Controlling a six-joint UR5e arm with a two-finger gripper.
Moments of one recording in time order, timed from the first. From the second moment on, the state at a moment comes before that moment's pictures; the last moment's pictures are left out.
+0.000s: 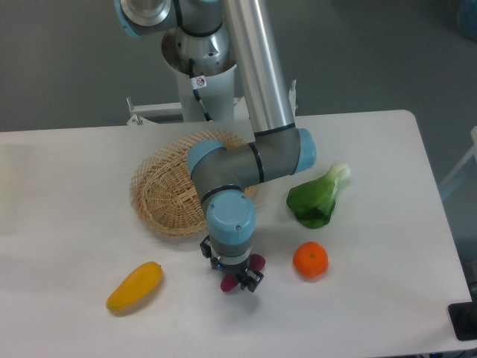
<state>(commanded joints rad) 2.29 -2.19 -1.58 -0.90 1.57 0.98</state>
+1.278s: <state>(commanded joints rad) 2.45 -2.14 -1.38 -1.11 1.49 1.06</state>
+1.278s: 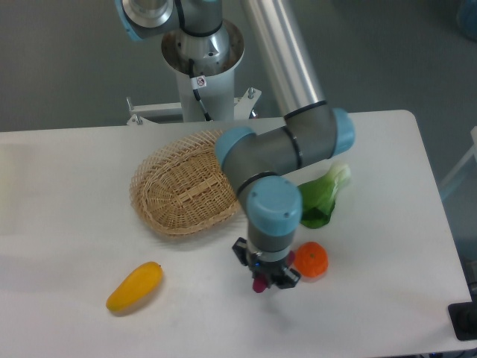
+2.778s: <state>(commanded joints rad) 2.69 -2.11 -1.30 -1.20 1.52 1.49</state>
